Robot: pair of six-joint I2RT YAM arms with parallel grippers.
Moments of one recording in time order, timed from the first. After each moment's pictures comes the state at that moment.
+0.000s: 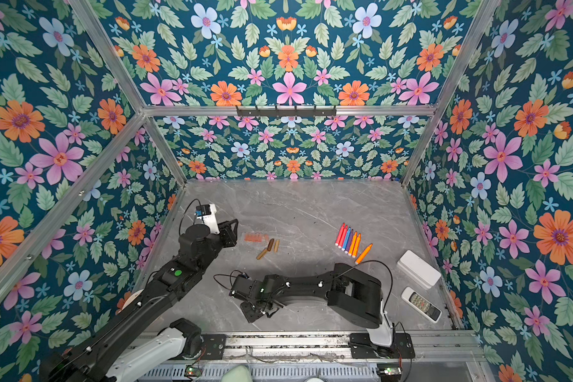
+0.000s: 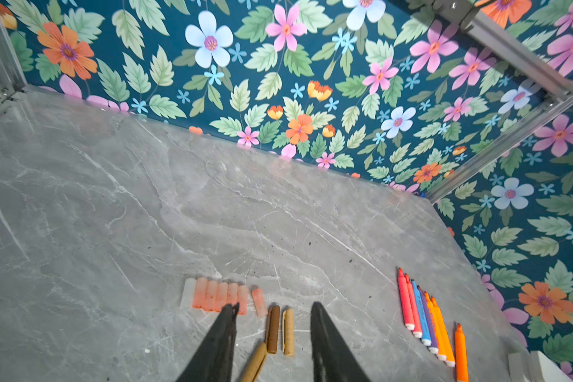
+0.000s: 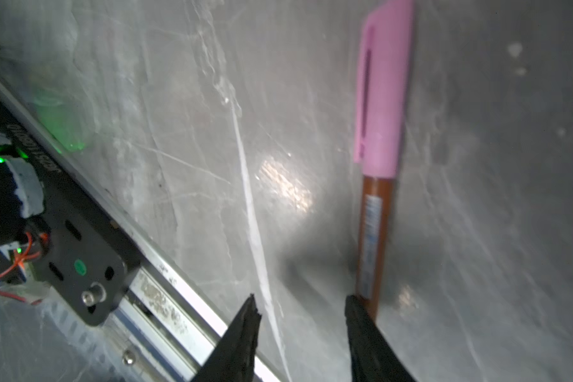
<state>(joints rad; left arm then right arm) -0.53 0.89 0.69 -0.09 -0.23 -0.49 1.30 1.97 1.33 -0.55 -0.05 0.66</state>
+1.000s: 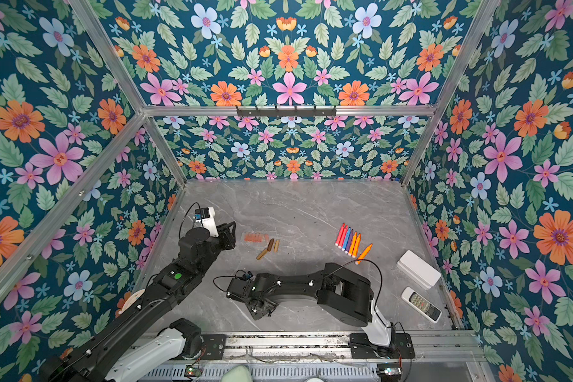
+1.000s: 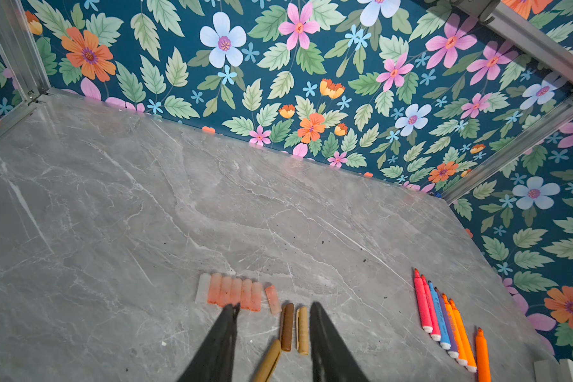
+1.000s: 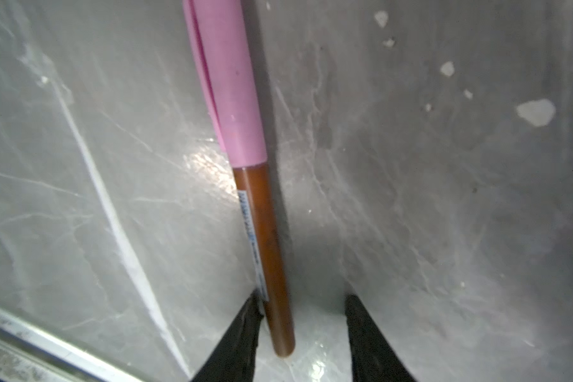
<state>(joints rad) -0.53 0.89 0.66 -0.09 -0.26 -0.47 1.30 2.04 1.42 -0.78 0.11 0.67</state>
